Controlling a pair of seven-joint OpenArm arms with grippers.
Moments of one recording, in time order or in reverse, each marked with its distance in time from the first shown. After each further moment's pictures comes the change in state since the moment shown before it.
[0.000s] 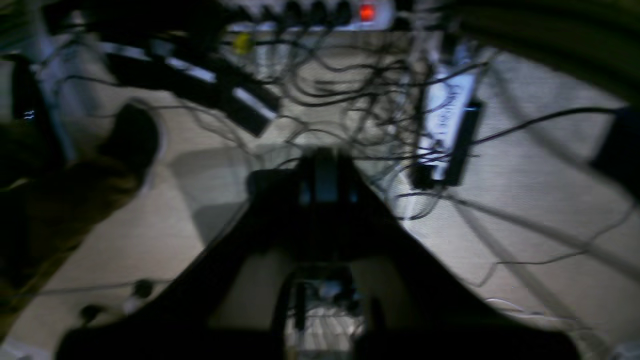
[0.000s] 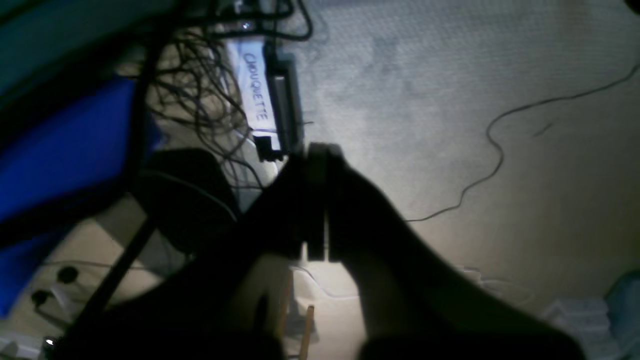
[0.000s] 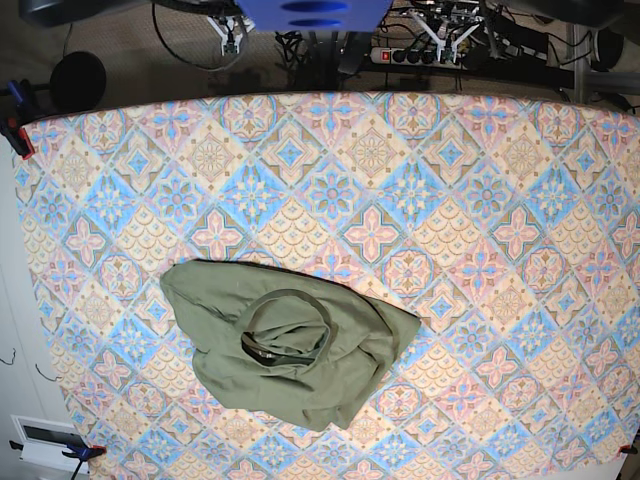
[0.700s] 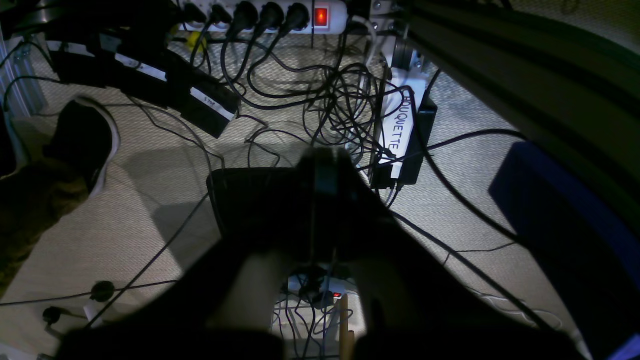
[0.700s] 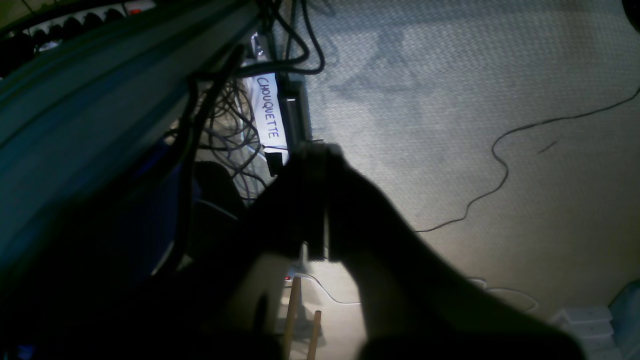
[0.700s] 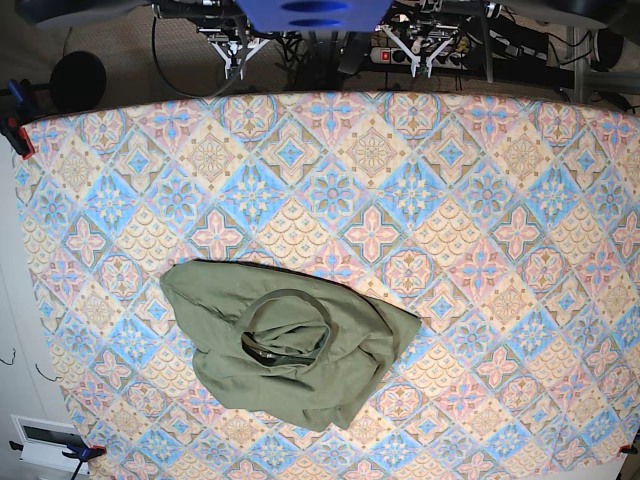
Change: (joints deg) left arm -11.1 6.0 -0.2 -14.1 -0.6 0.1 -0.4; right arm 10.8 -0.8 0.2 -12.2 0.2 -0.3 0.8
